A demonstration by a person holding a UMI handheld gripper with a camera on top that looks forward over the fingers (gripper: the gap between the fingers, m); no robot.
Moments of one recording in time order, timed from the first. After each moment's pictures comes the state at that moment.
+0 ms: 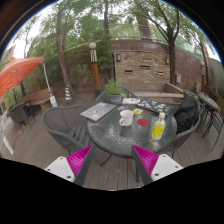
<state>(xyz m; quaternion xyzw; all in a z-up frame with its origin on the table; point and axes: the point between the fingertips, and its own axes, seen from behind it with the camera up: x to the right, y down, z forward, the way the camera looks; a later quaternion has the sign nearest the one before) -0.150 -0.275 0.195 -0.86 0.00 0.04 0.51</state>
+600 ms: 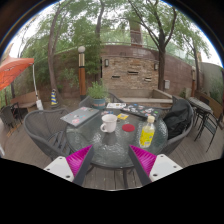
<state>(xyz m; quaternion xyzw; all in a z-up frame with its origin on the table) -0.090 -0.212 0.171 -0.84 0.04 -0.03 0.54</state>
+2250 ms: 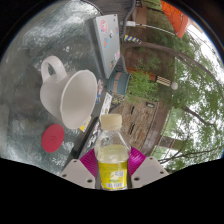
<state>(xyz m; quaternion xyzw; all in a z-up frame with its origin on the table) 0.039 0.182 0.158 -0.53 -0.58 -0.54 0.31</state>
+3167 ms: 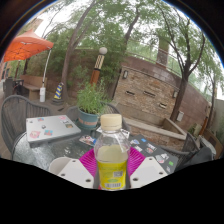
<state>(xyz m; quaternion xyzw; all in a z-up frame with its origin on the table) 0.009 0.188 0.156 -0.79 -0.13 -0.09 0.59</state>
